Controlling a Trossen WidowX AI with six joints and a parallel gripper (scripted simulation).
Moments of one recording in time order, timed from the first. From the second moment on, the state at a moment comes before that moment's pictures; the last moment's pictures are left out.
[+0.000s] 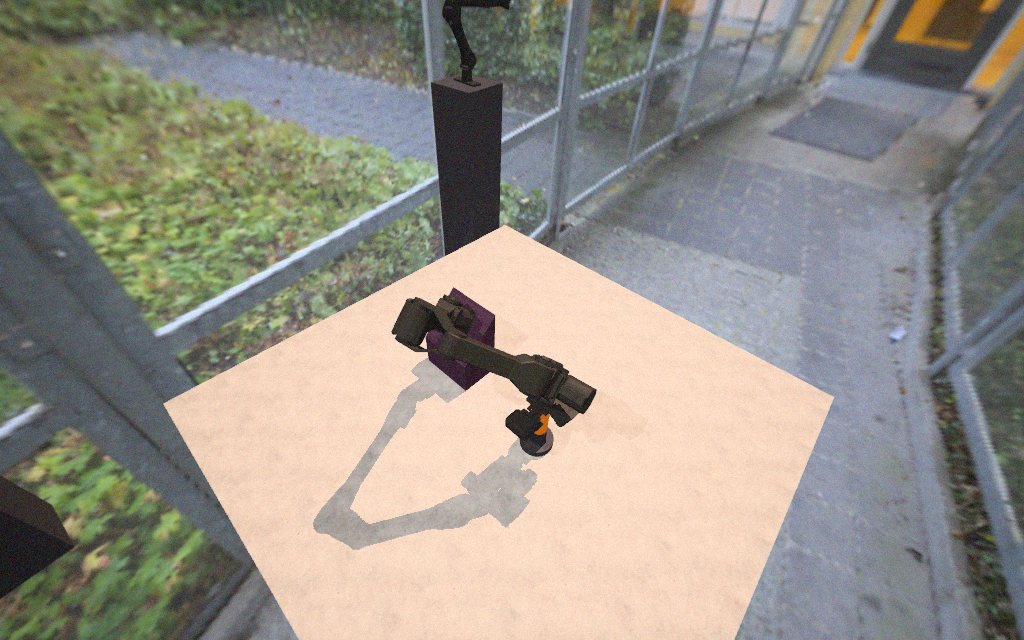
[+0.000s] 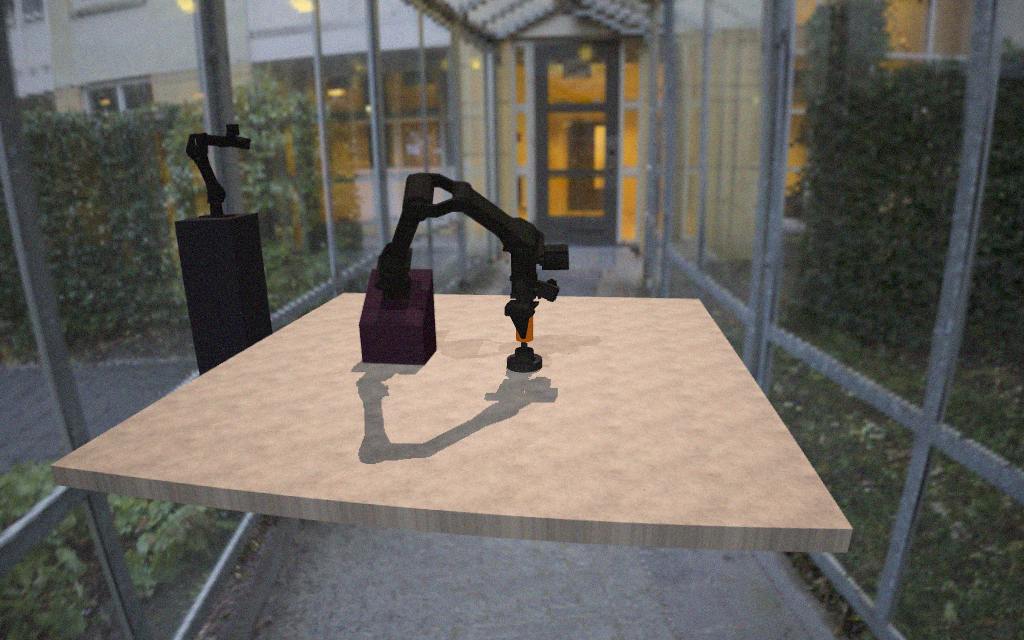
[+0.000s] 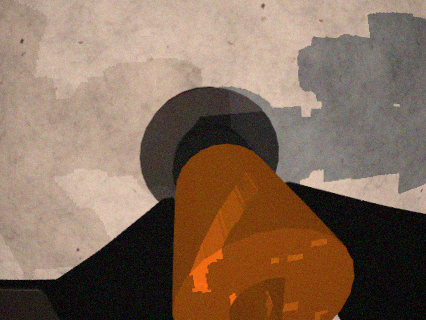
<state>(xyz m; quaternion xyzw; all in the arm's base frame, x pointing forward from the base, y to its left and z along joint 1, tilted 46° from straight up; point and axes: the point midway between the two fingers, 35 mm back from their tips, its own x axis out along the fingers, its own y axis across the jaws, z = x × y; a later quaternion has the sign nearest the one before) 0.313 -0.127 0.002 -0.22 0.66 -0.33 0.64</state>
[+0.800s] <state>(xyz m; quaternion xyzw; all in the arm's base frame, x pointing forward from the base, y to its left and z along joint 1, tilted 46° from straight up) 0.311 -0.131 -0.004 -0.22 0.66 -0.33 0.64</state>
